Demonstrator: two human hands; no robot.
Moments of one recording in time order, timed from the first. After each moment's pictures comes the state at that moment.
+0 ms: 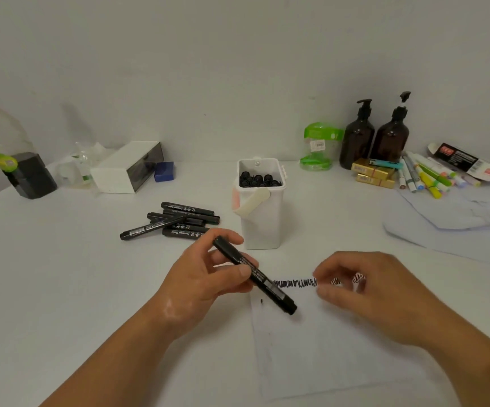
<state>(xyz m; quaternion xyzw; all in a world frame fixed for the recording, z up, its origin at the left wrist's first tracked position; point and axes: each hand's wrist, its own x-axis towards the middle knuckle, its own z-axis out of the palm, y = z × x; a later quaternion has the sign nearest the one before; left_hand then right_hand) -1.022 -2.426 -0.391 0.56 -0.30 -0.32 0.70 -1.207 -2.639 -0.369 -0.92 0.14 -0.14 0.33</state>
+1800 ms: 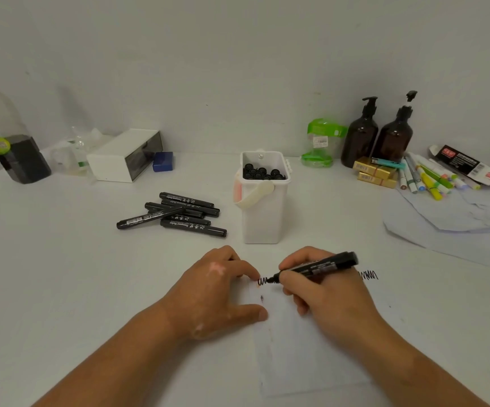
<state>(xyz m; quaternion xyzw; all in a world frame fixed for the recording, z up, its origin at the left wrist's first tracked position) -1.025 -2.428 -0.404 0.83 -0.51 -0.07 0.23 -1.168 -2.587 -0.395 -0.77 0.21 -0.20 0.58</state>
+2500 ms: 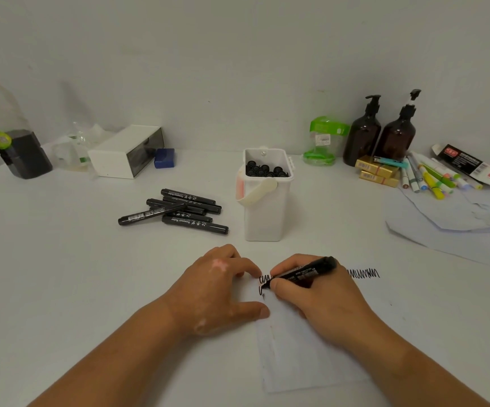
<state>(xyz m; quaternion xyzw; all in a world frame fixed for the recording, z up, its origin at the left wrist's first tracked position) -1.026 -2.428 -0.403 0.83 -0.50 -0.08 0.22 -1.161 -2.590 -0.405 -0.84 0.22 -0.14 0.47</state>
